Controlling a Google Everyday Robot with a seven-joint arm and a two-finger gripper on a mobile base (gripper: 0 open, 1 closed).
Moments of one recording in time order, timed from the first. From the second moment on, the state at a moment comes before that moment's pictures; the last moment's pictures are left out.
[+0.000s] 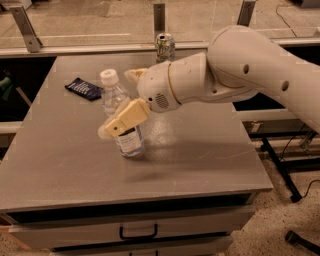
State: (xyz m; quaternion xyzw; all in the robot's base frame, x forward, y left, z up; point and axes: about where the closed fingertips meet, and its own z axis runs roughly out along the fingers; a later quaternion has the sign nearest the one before) arm 0.511 0.092 0.930 -0.55 0.63 0.32 0.43
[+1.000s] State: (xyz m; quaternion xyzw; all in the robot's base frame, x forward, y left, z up) arm 0.603 0.087 0.932 -0.50 0.66 0.30 0.47
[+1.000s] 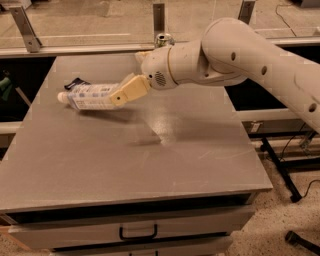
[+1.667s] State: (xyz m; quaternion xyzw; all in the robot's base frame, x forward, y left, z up) arm 0.613 0.020 0.925 -0.51 0.68 0.25 0.46
